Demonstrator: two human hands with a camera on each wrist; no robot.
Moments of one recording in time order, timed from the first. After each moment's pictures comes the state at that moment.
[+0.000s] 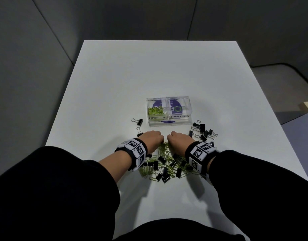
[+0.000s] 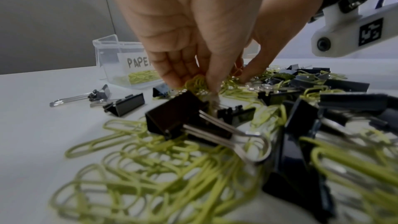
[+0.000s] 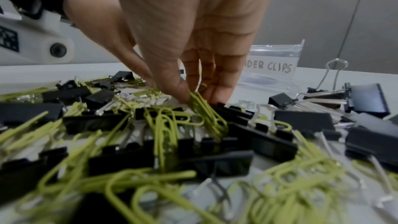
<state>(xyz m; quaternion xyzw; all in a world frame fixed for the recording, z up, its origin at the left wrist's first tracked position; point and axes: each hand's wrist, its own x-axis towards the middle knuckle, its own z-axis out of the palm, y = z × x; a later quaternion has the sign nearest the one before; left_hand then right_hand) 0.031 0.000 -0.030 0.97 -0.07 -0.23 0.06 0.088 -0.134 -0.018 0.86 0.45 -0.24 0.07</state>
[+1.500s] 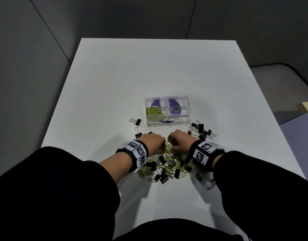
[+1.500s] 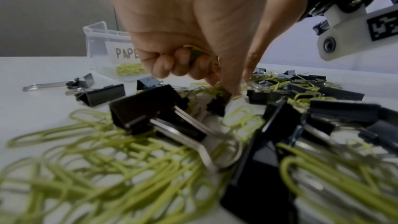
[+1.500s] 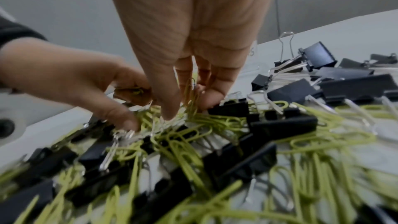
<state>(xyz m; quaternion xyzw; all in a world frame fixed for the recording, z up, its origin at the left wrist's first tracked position) 0.030 -0.010 -0.021 0.96 -0.06 -0.24 0.10 0.105 -0.143 -0.016 0.87 0.36 -0.34 -0.07</state>
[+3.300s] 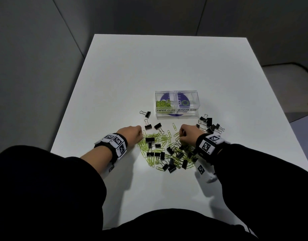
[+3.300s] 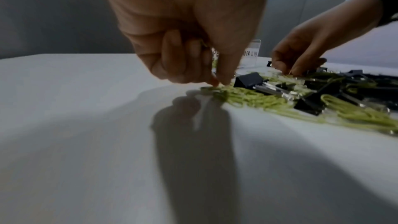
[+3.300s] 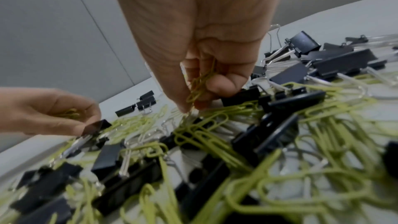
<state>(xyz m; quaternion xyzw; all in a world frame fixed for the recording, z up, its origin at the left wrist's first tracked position) -0.030 0.062 -0.016 0.94 0.14 -0.26 0.16 0.094 -0.145 -0.013 0.90 0.27 -0.33 -0.13</state>
